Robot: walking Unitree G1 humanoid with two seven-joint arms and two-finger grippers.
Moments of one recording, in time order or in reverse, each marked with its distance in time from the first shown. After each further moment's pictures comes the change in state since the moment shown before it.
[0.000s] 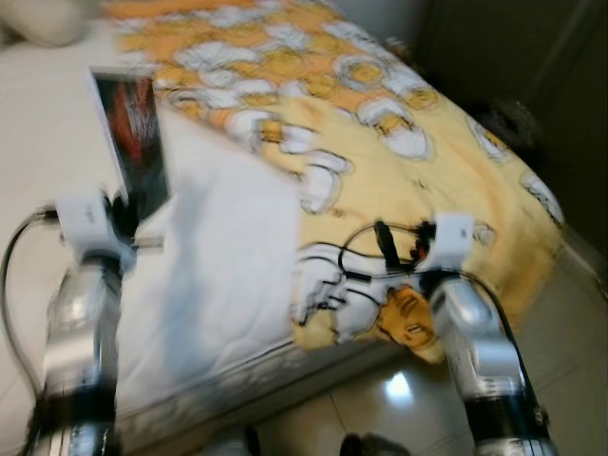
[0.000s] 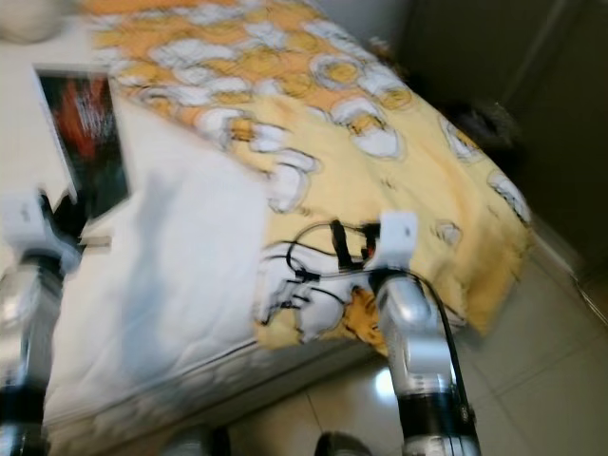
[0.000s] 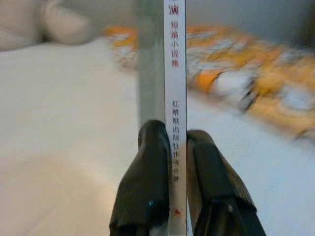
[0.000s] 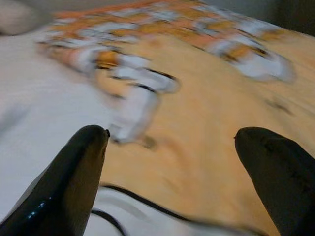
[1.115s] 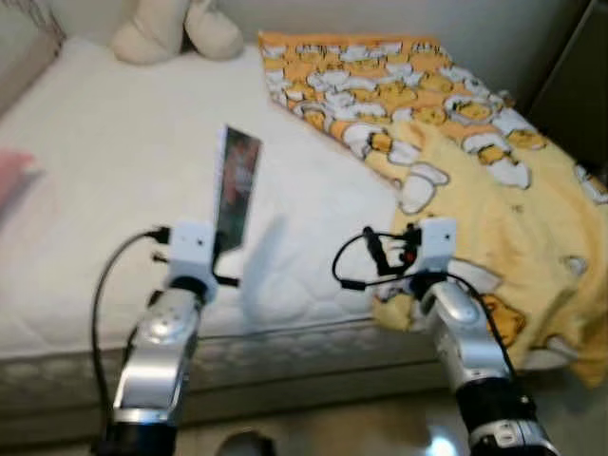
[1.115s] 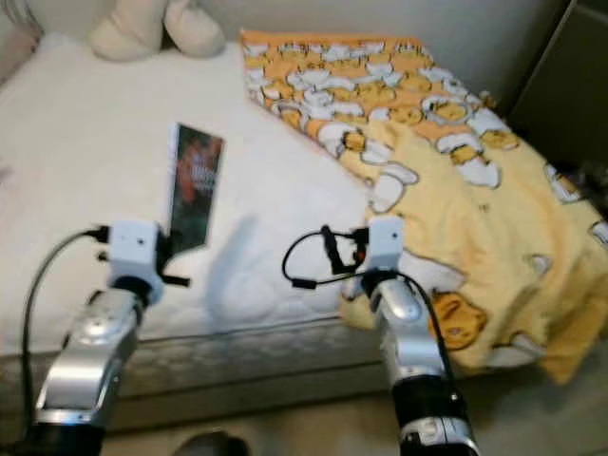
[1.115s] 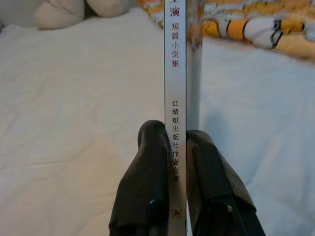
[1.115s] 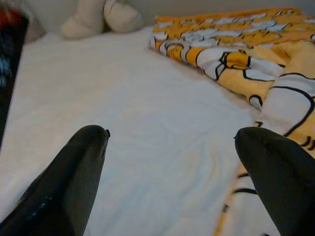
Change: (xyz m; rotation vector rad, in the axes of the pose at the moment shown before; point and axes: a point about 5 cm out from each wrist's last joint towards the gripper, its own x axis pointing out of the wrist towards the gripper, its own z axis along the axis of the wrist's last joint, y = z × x) left arm -0.015 -0.091 -0.009 0.088 0.160 -0.154; right arm 0.003 -0.005 -0.024 -0.023 0.013 0.029
